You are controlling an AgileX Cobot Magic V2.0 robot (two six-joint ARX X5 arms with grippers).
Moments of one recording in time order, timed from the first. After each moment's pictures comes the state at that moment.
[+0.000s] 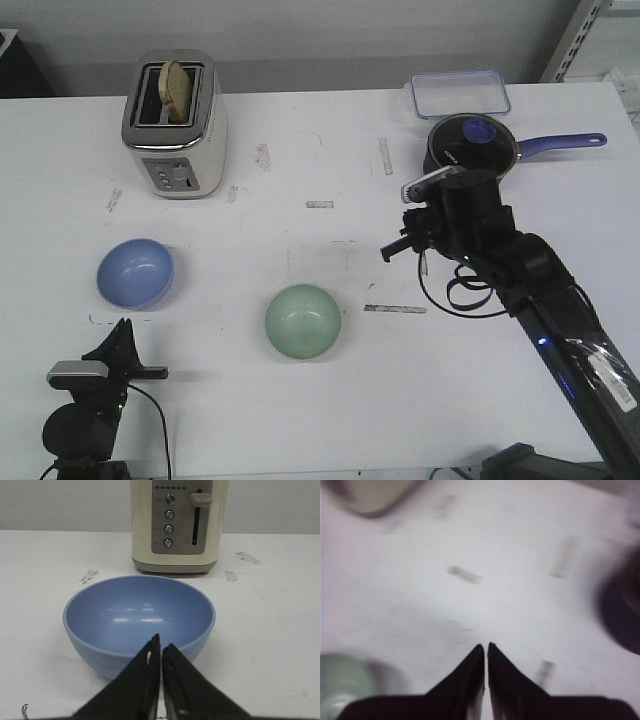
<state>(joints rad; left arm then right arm) 0.01 0.01 0.03 0.04 0.03 -0.02 0.36 1.32 1.44 -0.82 -0.03 -0.03</state>
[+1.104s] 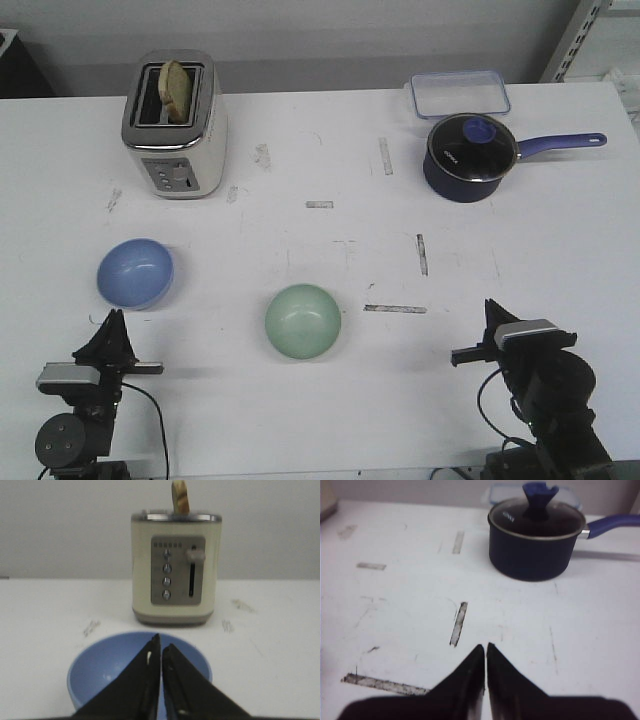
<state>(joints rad) 0.01 0.01 0.04 0.23 0.03 -0.02 0.15 0.37 0.51 -0.47 0.03 0.02</state>
